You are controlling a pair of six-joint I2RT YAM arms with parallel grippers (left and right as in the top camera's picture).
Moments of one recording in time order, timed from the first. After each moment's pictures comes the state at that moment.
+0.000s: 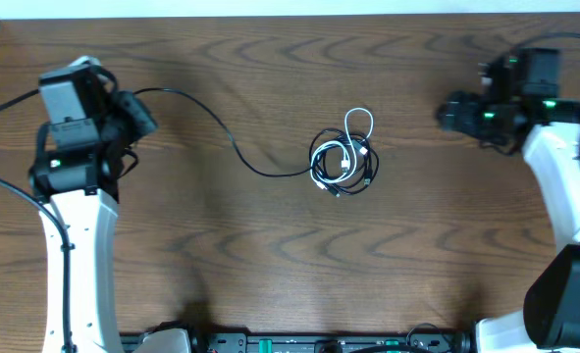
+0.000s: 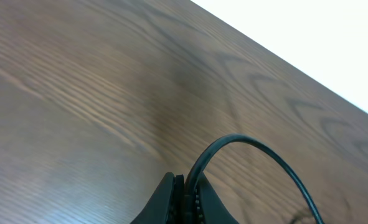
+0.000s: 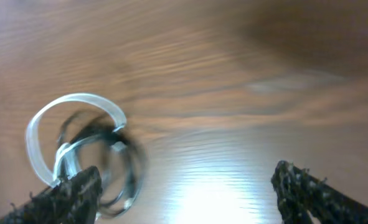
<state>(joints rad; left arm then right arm) 0.17 1.32 1.28 -0.71 0.06 -0.38 -0.05 1.66 1.31 -0.71 -0.30 0.21</state>
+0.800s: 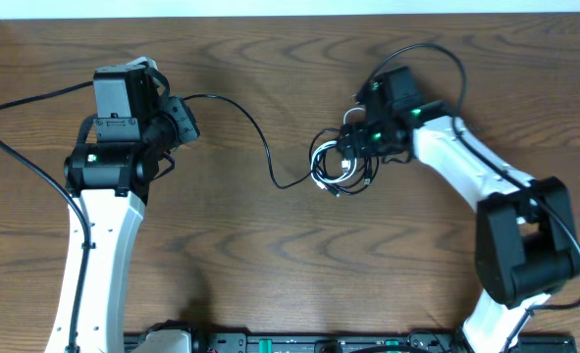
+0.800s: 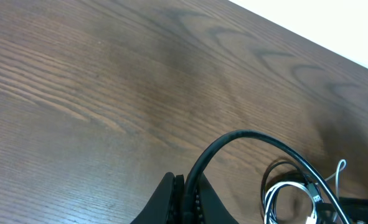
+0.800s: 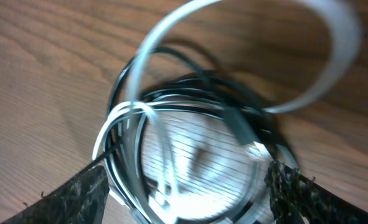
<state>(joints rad) 0.00 1.32 1.28 -0.77 0.06 -0.38 0.36 1.92 1.31 -0.55 -0.29 0.22</state>
